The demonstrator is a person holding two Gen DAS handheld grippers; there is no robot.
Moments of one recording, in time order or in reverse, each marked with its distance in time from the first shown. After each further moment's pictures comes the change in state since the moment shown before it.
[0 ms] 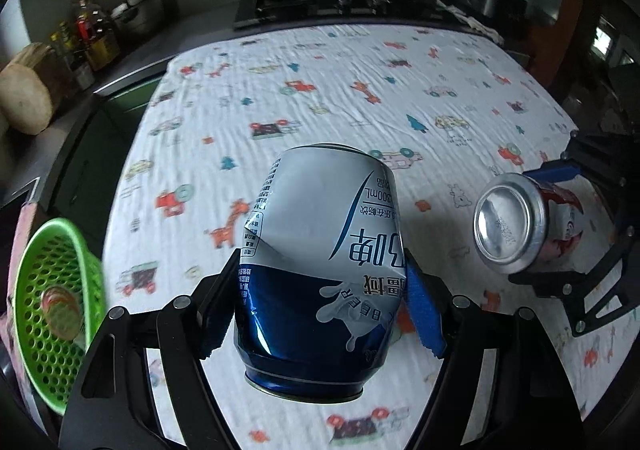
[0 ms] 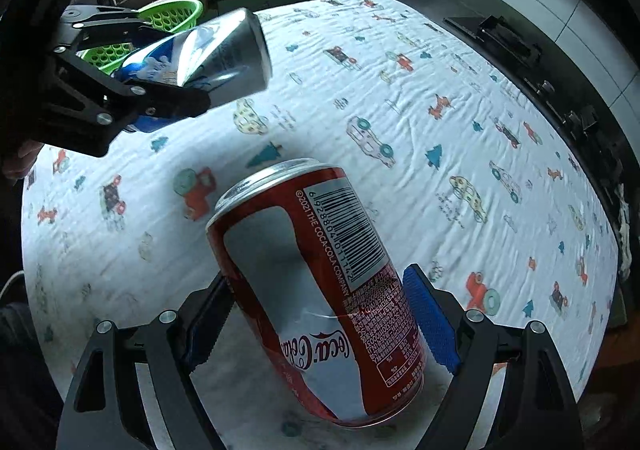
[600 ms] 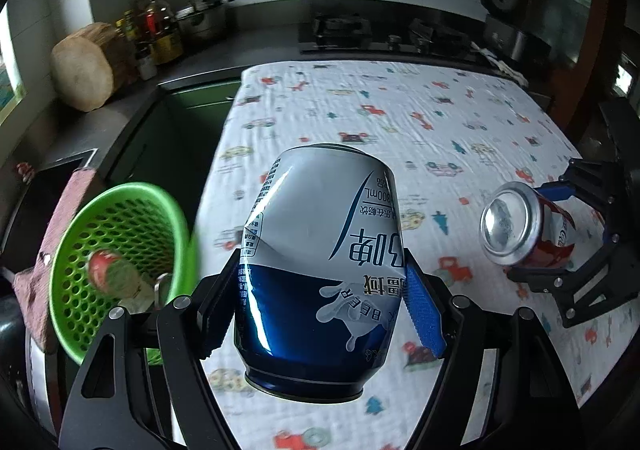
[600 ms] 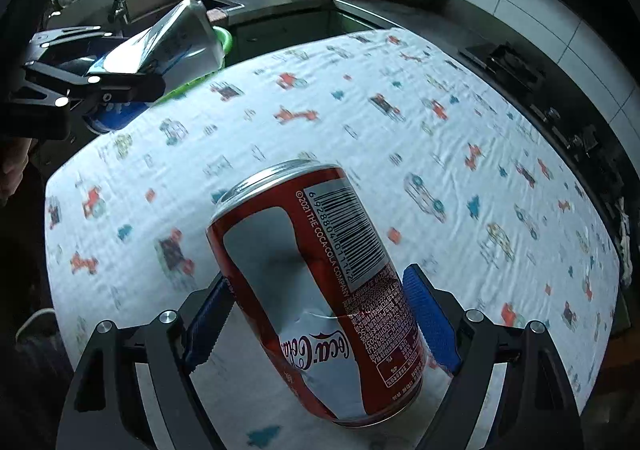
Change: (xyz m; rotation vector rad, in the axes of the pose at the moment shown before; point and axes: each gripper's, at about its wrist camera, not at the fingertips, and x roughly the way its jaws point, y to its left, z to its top) left arm -0.079 0.075 -0.046 -0.111 -0.101 0.074; right arm -0.019 0.058 0.033 0.009 -0.078 0.011
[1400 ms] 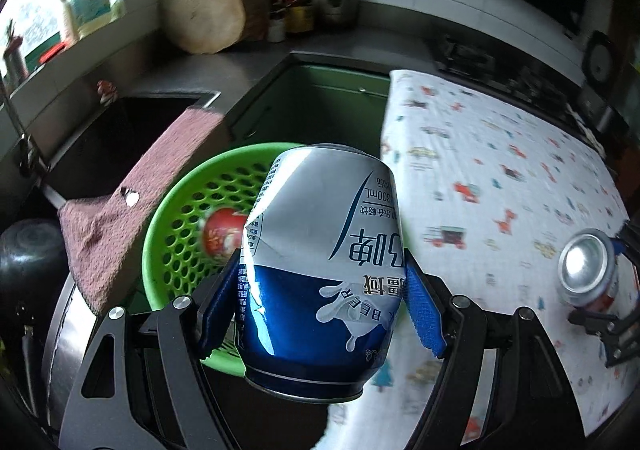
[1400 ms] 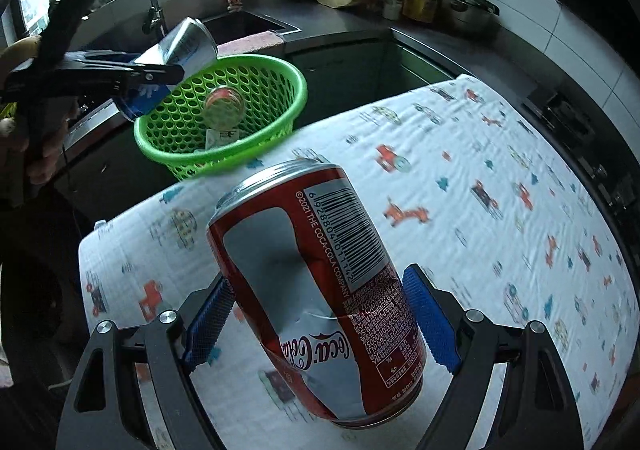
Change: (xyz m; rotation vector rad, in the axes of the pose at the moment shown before) left arm -0.009 0.190 -0.027 -0.284 -0.001 0.177; right arm 0.025 0.087 0.092 -0.061 -0.055 0.096
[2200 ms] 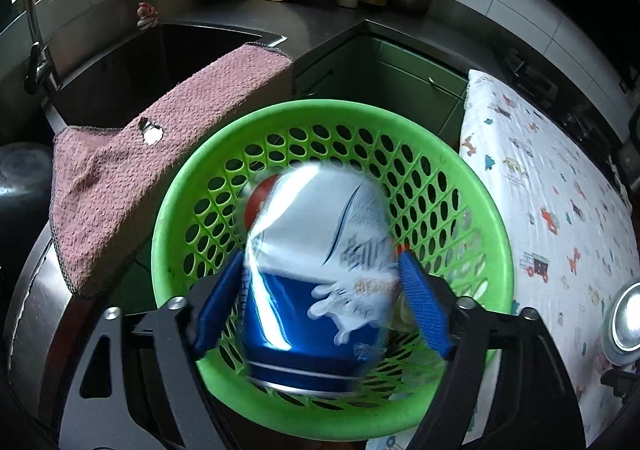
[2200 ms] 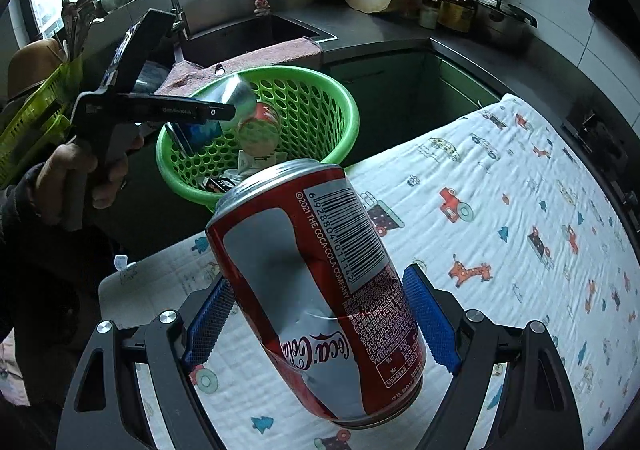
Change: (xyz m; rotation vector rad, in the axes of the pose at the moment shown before) left arm 0.070 0.074 -0.013 -0.218 0.066 0.040; right arm 0.029 0.036 0.045 -0.027 -0.009 0.089
